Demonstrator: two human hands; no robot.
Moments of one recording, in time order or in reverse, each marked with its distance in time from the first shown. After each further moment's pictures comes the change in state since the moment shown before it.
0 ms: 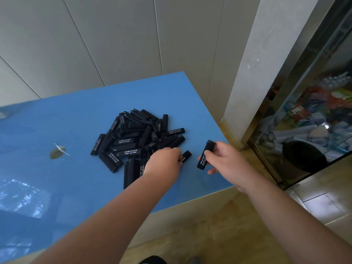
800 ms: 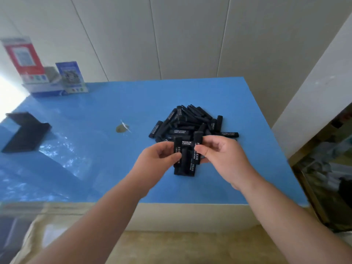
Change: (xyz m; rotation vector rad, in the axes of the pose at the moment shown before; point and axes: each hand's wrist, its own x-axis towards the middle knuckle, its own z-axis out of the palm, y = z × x) left_hand -0.116 -0.093 -0.061 -1.049 0.270 -0.334; right_hand 0.003 -0.069 0.120 0.196 -0.254 -0.276
